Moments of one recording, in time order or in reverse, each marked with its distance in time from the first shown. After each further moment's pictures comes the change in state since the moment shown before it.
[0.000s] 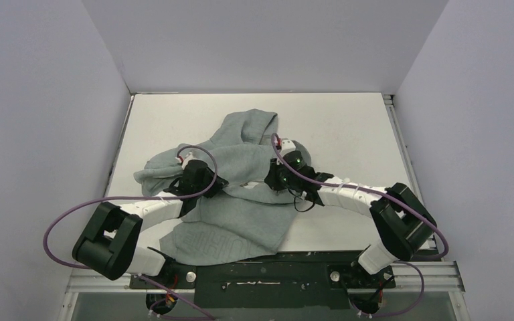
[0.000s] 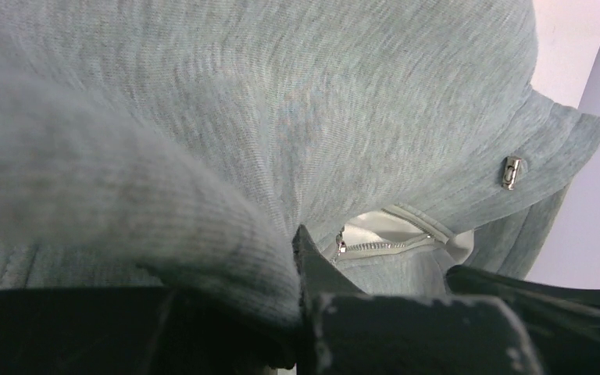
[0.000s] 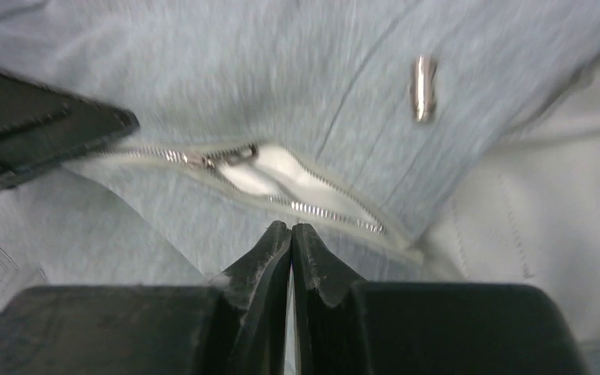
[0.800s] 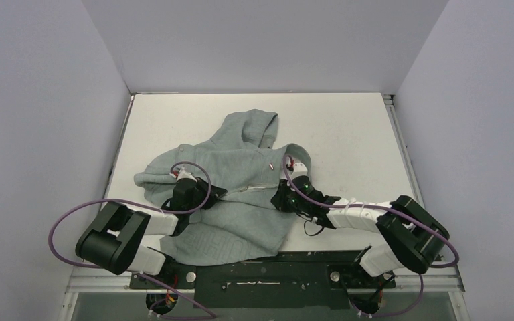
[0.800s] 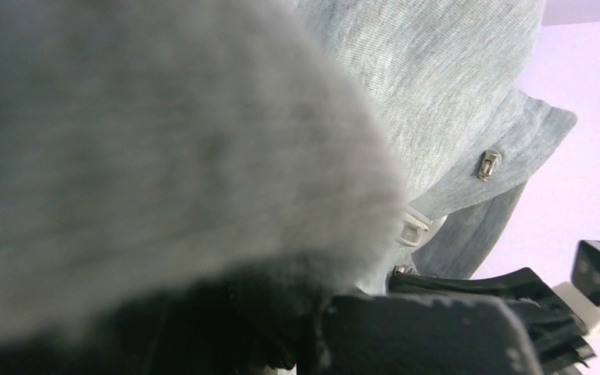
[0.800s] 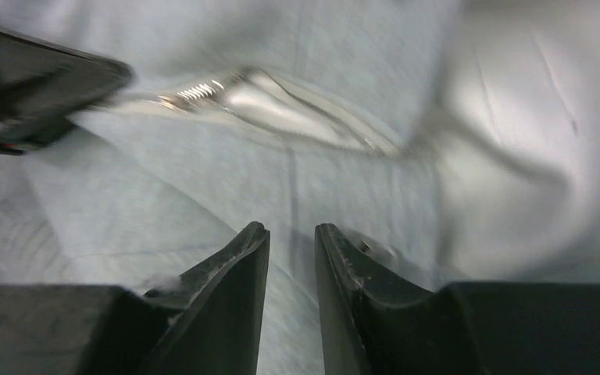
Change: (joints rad) left arm 0.063 0.053 -0.292 0.514 0.148 -0.070; right arm 0.071 -0.145 -0.301 0.128 0.072 0.162
